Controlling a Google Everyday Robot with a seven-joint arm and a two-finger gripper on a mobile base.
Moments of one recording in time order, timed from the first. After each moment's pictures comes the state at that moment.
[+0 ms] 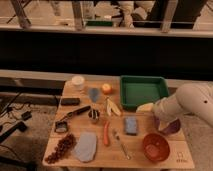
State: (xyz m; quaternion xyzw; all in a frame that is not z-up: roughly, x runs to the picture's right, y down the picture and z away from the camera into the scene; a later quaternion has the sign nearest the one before) arm 0.204 0.137 0.663 -0.13 -0.27 -0.43 0.85
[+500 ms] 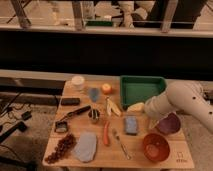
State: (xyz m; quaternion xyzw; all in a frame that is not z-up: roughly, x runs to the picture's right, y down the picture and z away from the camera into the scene) arm 0.159 0.134 0.671 -0.12 -0.31 -0.45 0.83
